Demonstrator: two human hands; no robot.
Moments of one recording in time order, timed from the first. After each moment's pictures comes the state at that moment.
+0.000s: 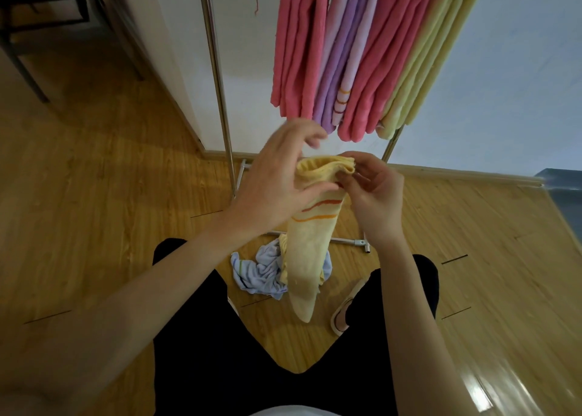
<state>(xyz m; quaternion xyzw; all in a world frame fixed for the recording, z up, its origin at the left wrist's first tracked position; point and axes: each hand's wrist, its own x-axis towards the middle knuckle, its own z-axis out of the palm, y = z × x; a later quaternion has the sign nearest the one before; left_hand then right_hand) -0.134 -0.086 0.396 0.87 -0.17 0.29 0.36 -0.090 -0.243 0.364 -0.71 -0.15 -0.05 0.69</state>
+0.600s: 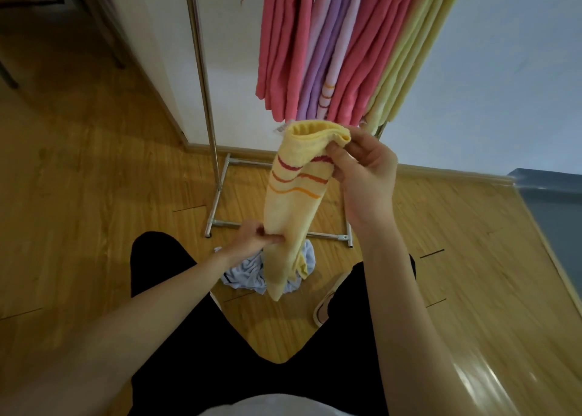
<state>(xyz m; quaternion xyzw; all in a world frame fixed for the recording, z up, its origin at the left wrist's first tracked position) -0.124 -0.066 0.198 0.80 0.11 -0.11 0.58 -0.097 -0.237 0.397 -0.63 -0.06 -0.03 0.77</state>
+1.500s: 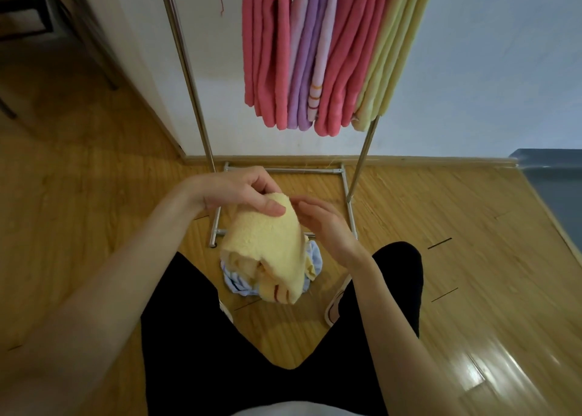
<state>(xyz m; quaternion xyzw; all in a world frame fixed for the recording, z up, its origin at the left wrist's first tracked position) -0.097 -0.041 0.382 0.79 -0.18 -0.32 0.49 -0.100 -0.244 0.302 -0.67 -0.13 0.26 0.69</state>
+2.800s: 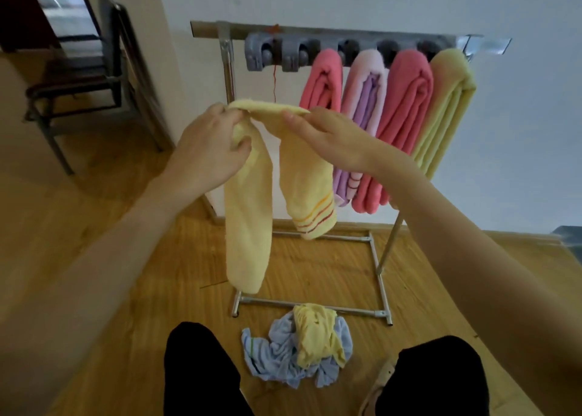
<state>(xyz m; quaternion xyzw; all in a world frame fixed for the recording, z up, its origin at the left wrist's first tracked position) -0.060 0.052 0.497 0.94 0.01 0.31 0.12 0.009 -0.134 0.524 -0.86 -0.42 -0.03 0.30</state>
